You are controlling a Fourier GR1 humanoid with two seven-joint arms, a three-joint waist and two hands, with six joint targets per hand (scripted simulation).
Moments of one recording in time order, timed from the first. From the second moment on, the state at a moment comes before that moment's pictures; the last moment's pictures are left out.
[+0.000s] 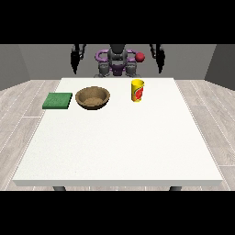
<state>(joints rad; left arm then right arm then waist) -0.02 0.09 0.00 -1.56 0.00 -0.02 0.01 0.02 -0.11 0.00 -1.59 -0.02 -0.01 -0.02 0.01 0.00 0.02</state>
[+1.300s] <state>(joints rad) -0.18 0.10 0.16 -1.56 0.11 -0.03 -0.13 -0.05 -0.21 -0.19 -1.63 -0.22 0.19 -0.06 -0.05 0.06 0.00</state>
